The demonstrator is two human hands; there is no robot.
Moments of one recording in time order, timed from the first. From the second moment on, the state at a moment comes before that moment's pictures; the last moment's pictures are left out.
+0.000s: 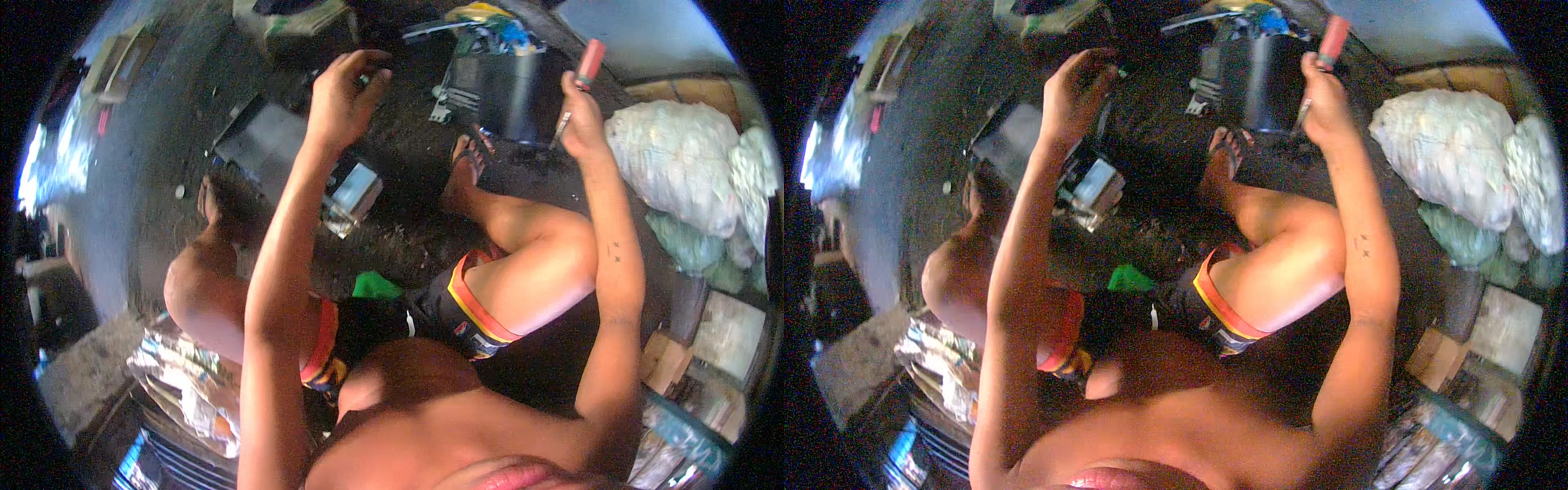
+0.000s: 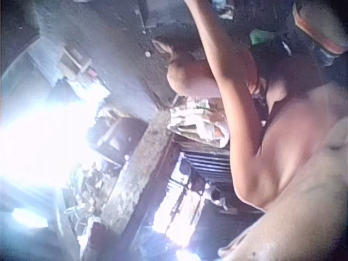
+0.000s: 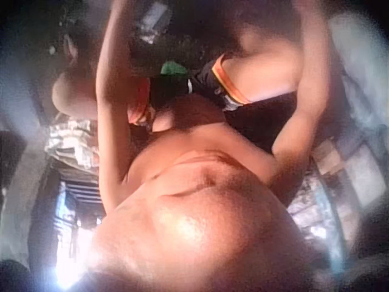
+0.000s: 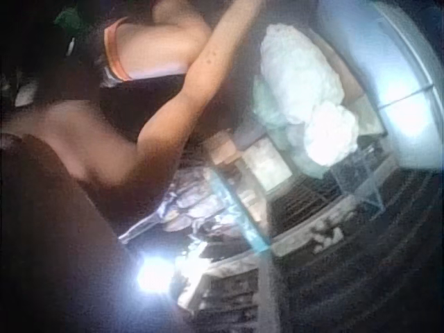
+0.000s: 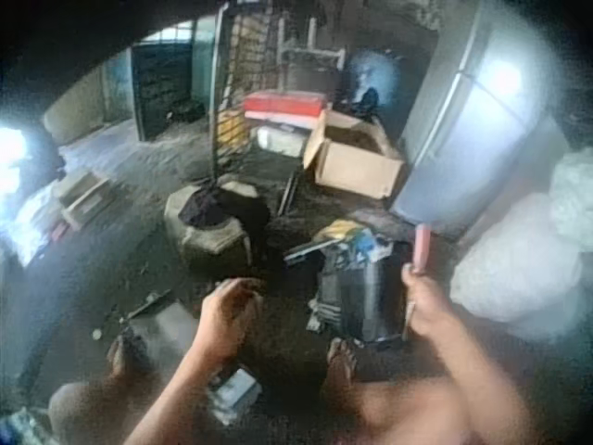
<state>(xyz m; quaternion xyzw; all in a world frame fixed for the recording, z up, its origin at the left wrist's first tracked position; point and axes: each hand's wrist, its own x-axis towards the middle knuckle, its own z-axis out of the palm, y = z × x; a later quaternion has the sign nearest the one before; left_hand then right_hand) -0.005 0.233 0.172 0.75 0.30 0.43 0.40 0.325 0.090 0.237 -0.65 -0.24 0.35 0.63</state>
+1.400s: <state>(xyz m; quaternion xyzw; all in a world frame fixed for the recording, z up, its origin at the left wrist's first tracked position) 0.019 0.276 0.286 0.74 0.19 0.48 0.44 0.281 0.081 0.307 -0.72 -0.42 -0.05 0.55</state>
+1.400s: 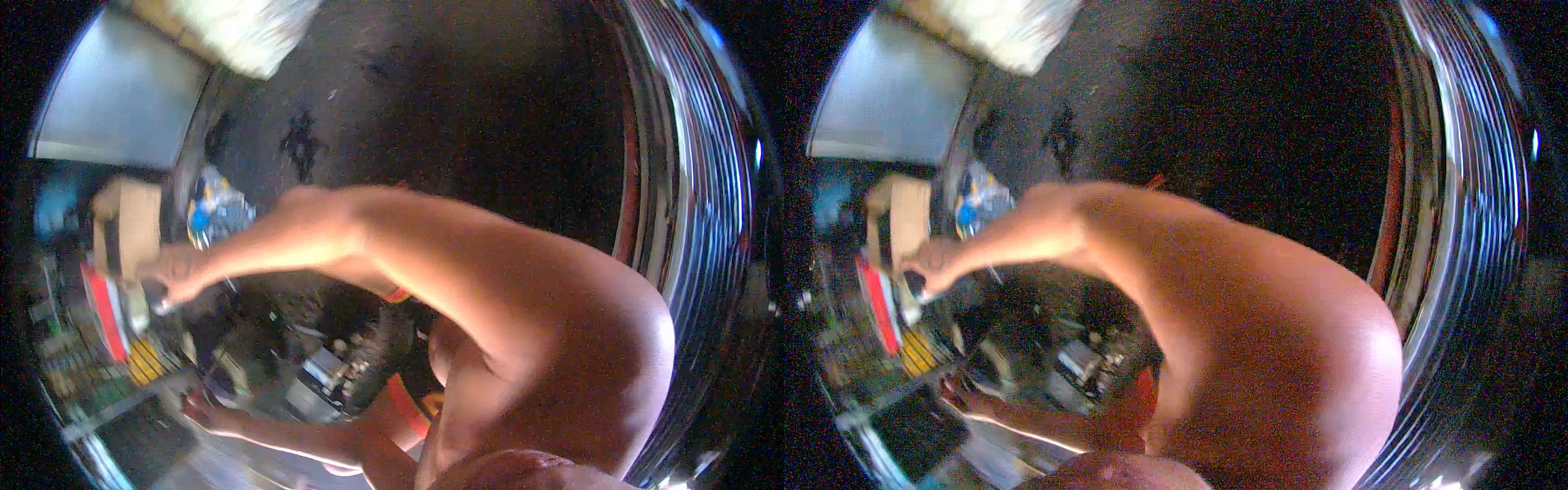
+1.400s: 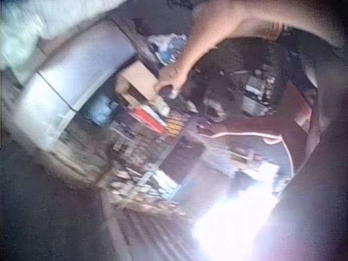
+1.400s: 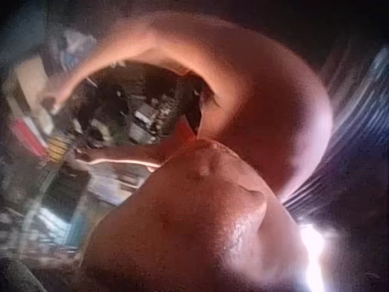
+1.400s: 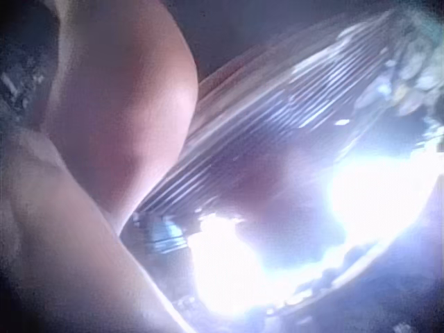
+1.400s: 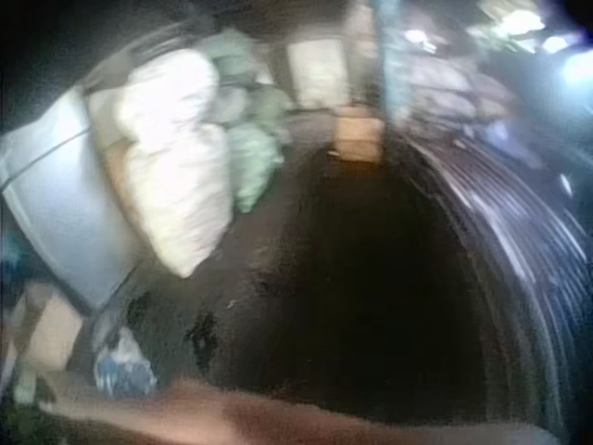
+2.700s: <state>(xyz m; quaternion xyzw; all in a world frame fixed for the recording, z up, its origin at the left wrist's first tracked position) -0.056 0.290 0.224 0.62 0.20 0.46 0.60 0.186 -0.266 0.438 -0.29 -0.18 -0.81 0.47</state>
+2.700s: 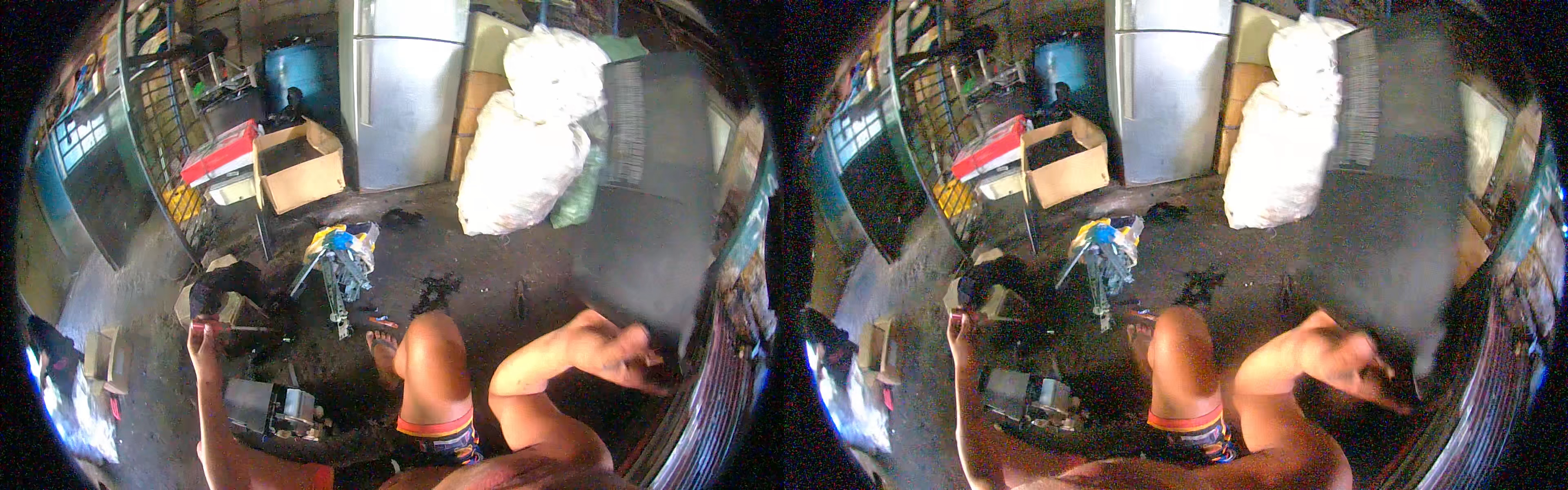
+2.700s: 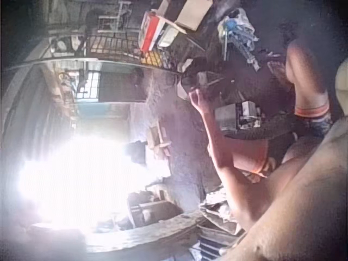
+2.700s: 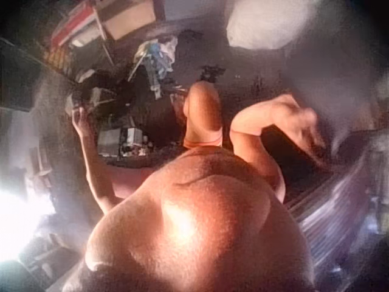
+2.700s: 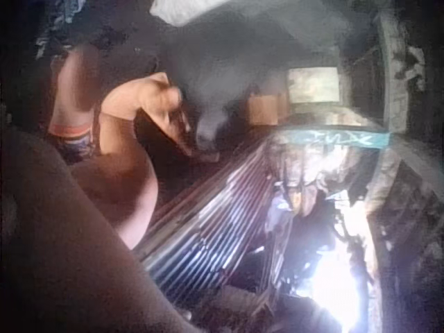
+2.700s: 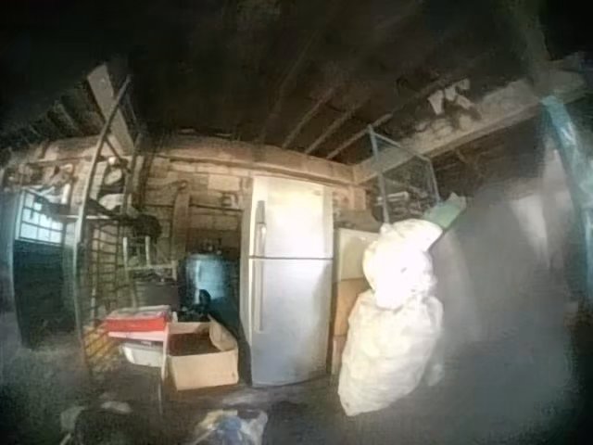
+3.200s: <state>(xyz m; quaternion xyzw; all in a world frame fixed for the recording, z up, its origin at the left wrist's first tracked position) -0.081 0.203 0.284 0.48 0.22 0.50 0.69 0.427 -0.156 0.728 -0.52 -0.15 -0.80 0.27</state>
